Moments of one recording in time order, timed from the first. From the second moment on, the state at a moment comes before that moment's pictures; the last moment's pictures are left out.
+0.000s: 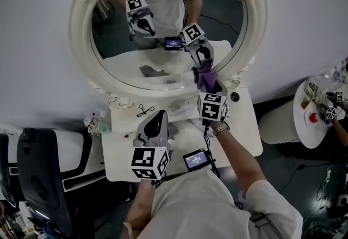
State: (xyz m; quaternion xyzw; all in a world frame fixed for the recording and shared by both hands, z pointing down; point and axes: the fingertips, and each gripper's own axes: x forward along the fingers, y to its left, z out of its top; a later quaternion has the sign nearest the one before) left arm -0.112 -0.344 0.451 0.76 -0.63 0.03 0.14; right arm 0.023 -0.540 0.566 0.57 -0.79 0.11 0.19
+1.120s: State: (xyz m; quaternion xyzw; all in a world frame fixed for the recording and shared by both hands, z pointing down) left arm -0.188 -0.291 0.476 0.65 -0.74 0.04 0.17; right arm -0.136 -0.484 0.635 0.42 -0.86 0.13 0.25
